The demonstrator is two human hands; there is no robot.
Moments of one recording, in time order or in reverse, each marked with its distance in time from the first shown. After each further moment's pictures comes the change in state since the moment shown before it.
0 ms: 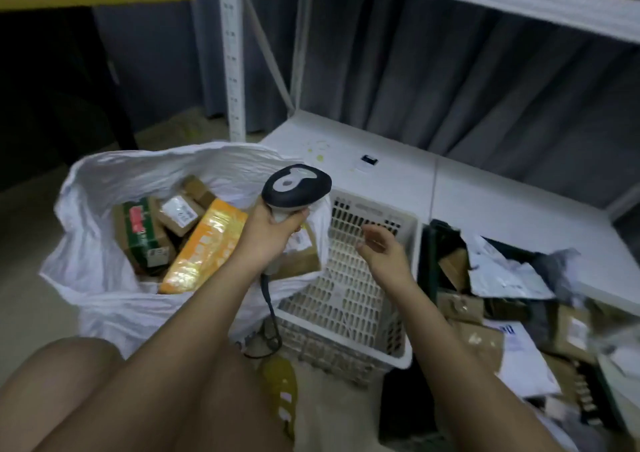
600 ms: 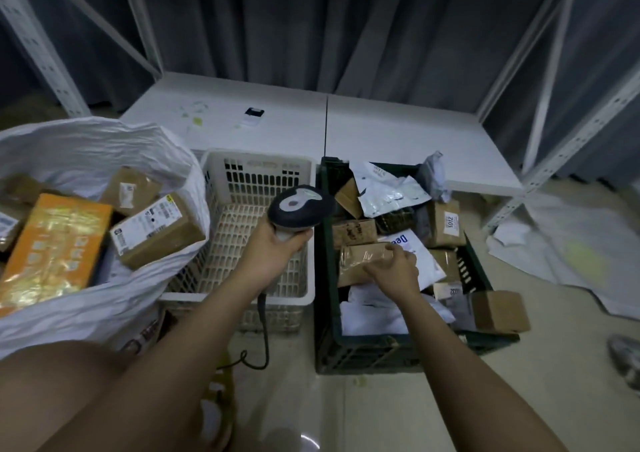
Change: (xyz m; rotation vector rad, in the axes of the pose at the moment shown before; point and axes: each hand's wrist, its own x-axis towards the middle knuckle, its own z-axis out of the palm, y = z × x) left_hand -0.077 -0.033 0.189 0.059 -0.381 -0.124; right_hand -0.082 0.168 -0.177 -0.340 0.320 0.447
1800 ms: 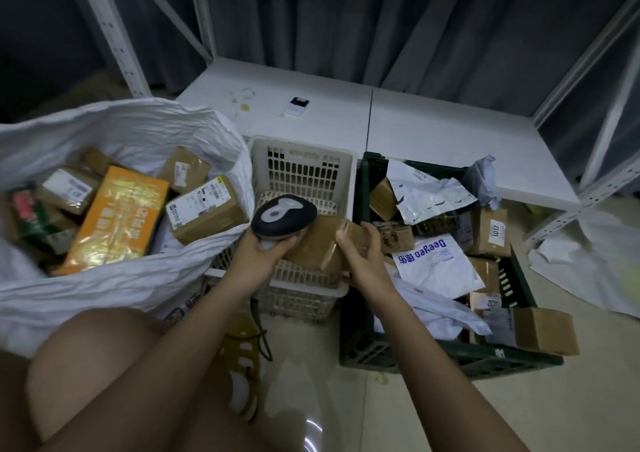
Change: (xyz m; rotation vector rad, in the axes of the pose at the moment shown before) left_hand -0.020 -0.042 -0.071 -0.085 0.118 -0.111; right_hand -0.056 -0.075 0.065 0.540 -0.377 -0.114
